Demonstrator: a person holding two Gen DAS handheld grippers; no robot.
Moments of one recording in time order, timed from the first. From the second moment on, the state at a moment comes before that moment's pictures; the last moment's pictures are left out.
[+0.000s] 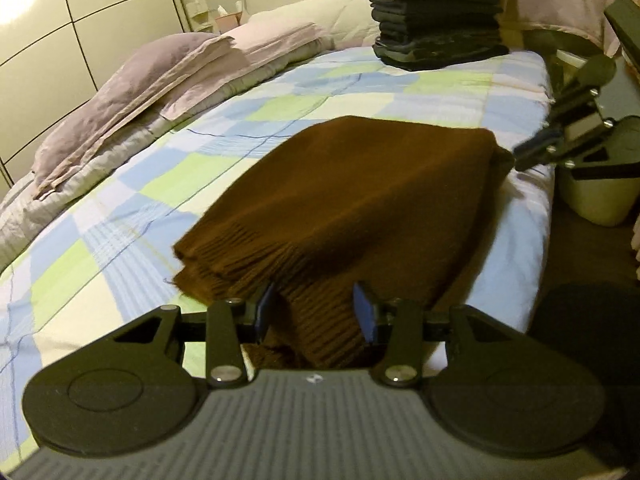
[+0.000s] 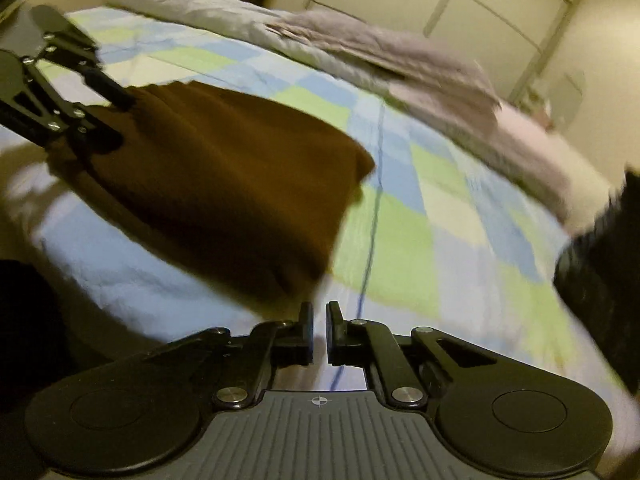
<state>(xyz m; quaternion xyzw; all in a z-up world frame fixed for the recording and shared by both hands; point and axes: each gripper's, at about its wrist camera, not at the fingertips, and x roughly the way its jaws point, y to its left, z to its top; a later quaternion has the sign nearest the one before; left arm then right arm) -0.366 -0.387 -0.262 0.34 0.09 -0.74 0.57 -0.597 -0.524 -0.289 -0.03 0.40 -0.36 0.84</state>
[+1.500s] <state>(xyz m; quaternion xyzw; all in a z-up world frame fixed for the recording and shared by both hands) -0.366 -0.361 -0.252 0.34 0.11 -0.73 0.59 -0.528 -0.481 -0.309 -0.38 0.48 -0.17 0.77</state>
